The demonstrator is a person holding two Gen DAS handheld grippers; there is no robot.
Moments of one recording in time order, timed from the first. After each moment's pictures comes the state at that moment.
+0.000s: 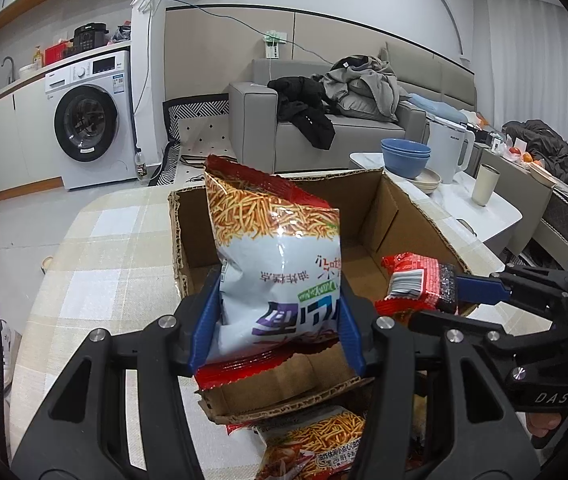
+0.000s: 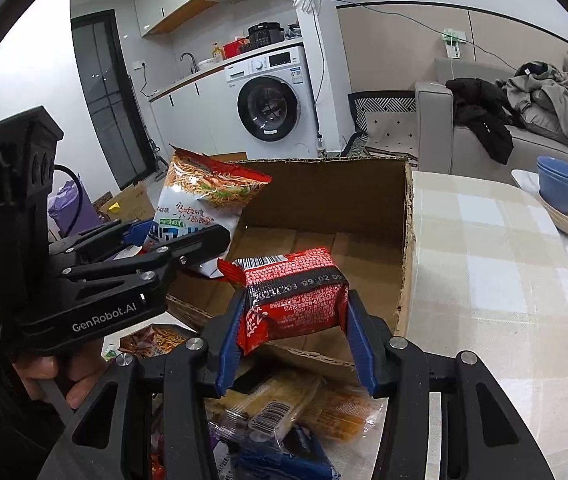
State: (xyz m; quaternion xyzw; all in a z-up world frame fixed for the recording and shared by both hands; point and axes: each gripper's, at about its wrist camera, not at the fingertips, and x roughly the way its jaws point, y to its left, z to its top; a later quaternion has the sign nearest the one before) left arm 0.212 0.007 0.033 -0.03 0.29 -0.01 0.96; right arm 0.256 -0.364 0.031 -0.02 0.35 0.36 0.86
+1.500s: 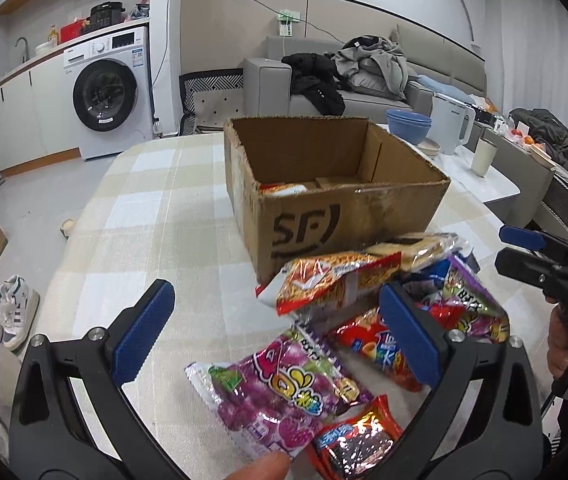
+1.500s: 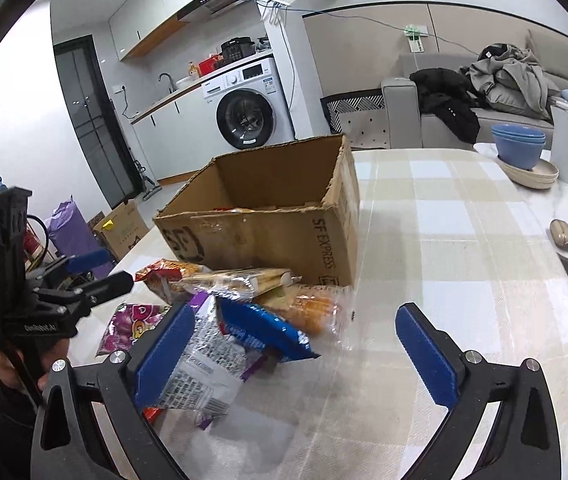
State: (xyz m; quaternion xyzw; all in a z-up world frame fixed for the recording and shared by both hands) left arm 0.059 0.026 0.014 -0.04 0.33 0.01 0.94; right arm 0.180 -0.444 0.016 0.03 0.35 0.33 0.88
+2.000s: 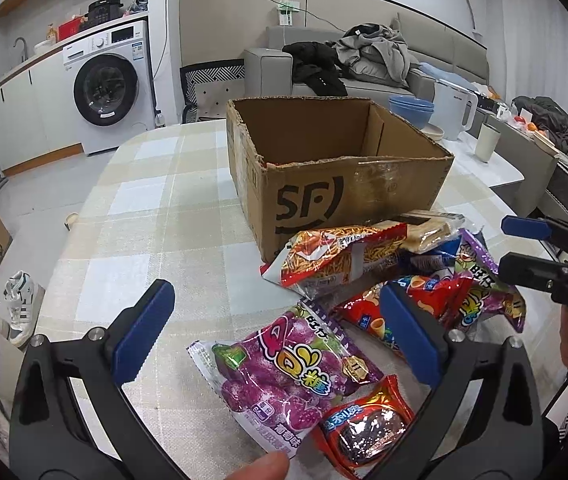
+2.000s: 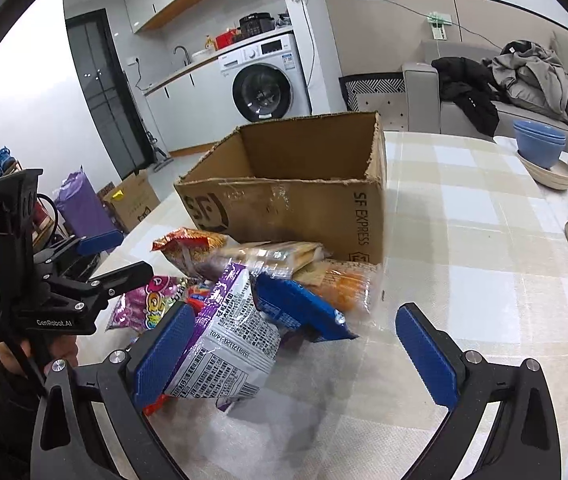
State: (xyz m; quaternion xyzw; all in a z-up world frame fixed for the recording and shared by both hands) left arm 0.058 0.021 0.005 -0.02 0.35 0.02 0.94; right arm 0.170 -0.424 0.014 -0.02 0.38 0.35 0.86
